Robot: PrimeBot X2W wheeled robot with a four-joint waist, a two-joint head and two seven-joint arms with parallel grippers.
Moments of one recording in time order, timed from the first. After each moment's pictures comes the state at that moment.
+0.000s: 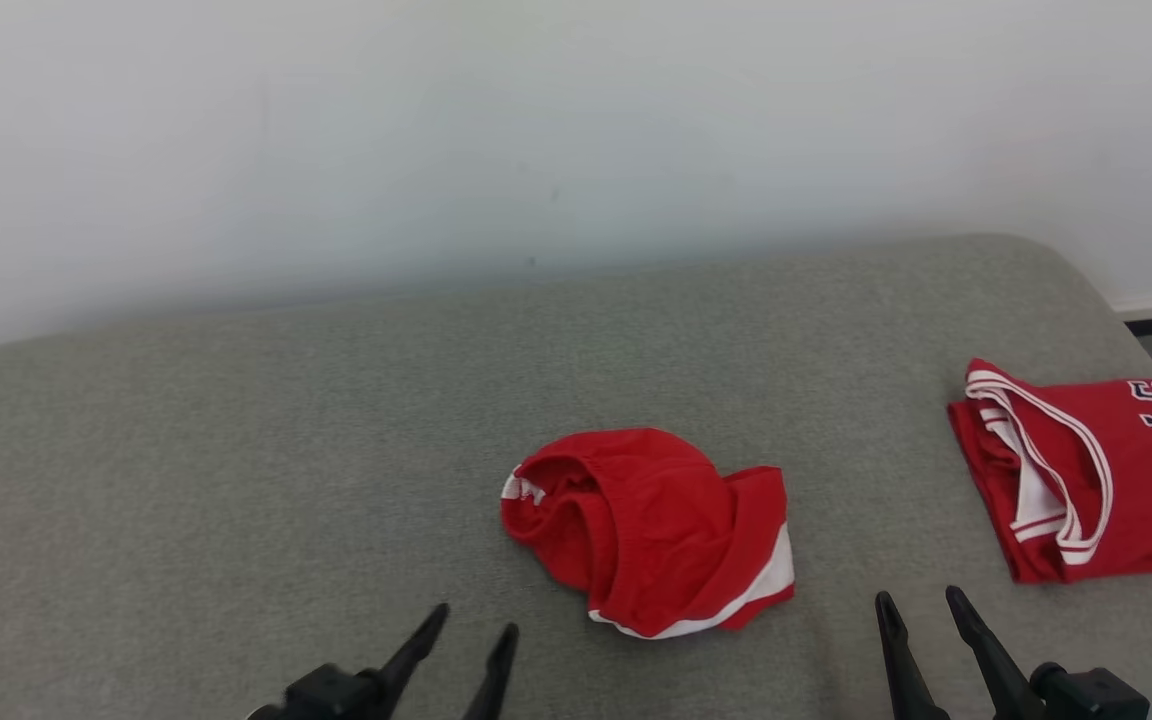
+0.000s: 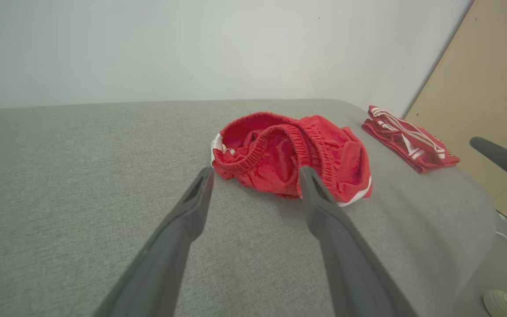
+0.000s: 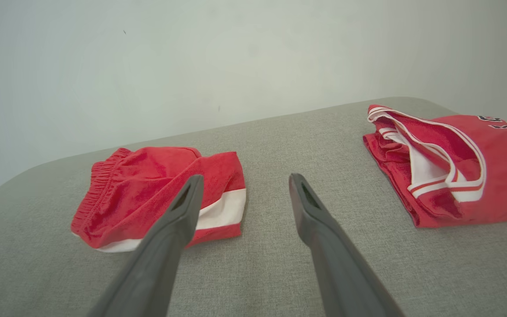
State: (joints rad) left arm -0.05 0.22 -0.44 0.18 -0.45 -0.13 -0.16; right arm 0.09 -0.14 0.12 0.16 0.32 0.13 -0.20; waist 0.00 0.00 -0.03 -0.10
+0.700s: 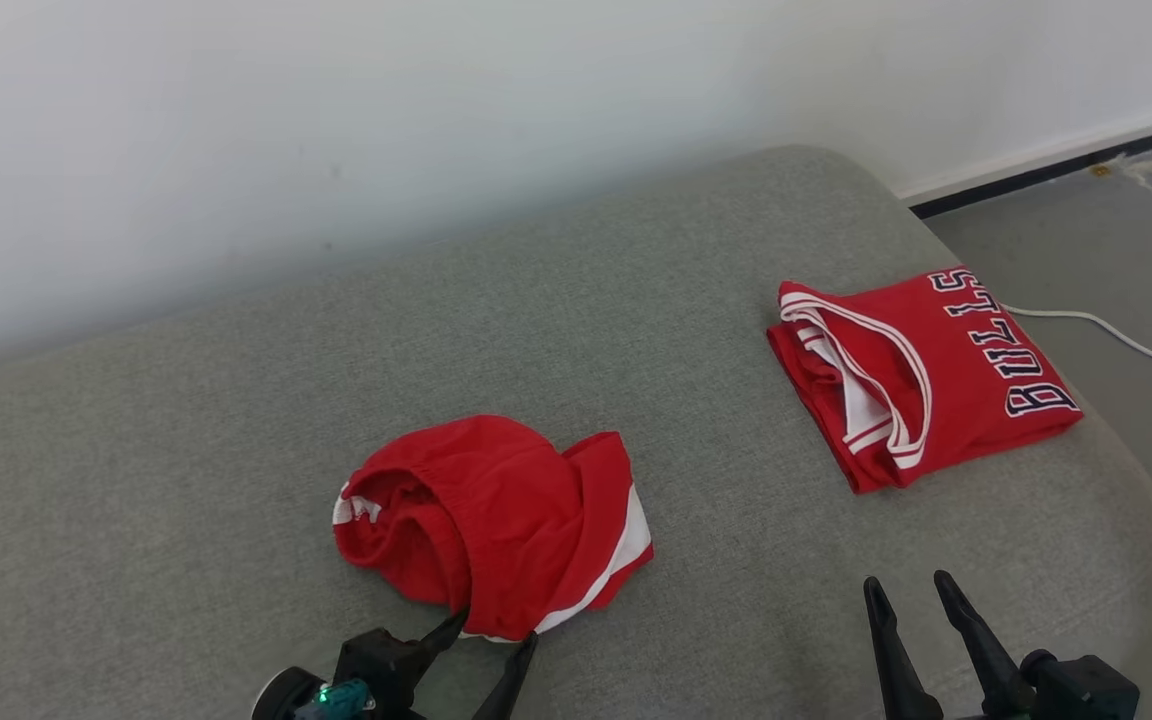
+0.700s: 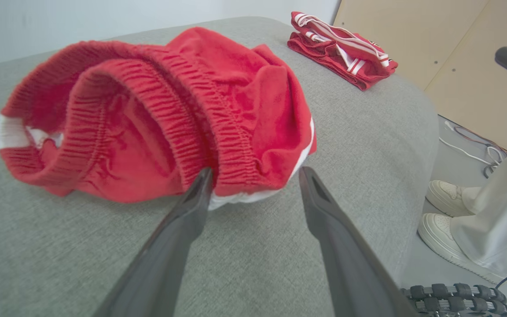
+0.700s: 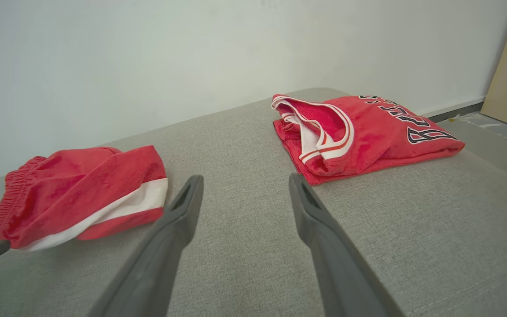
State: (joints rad) left arm -0.27 0.29 -0.70 0.43 -0.55 -0.13 -0.17; right arm 0.06 -0.15 0.14 0.17 0.33 0.13 -0.22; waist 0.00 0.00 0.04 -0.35
